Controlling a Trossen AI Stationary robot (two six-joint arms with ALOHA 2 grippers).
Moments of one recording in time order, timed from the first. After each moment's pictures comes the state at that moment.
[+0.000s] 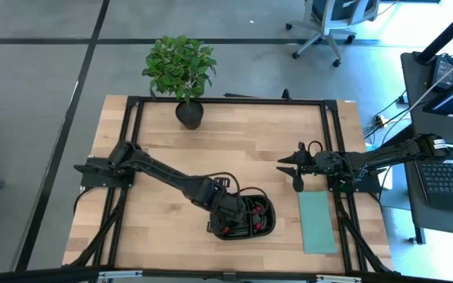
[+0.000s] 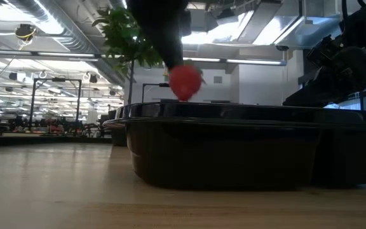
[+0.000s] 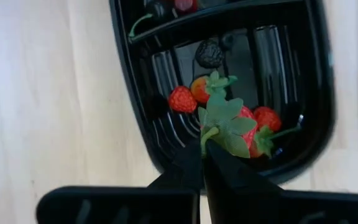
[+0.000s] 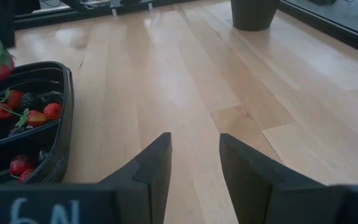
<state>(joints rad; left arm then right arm) -0.35 2.04 1.78 -1.02 -0.14 -0.26 0.09 0.72 0.06 0.29 0.24 0.21</state>
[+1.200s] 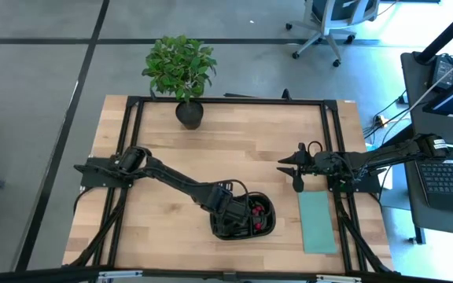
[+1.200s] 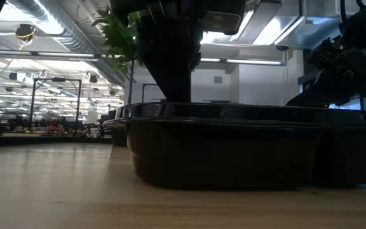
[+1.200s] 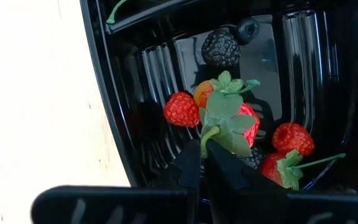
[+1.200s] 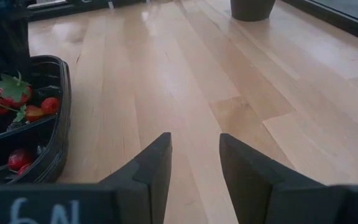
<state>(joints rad) -0.35 2.16 1.78 -0.95 -0.15 -0.28 0.09 0.72 0.06 0.27 0.24 0.23</state>
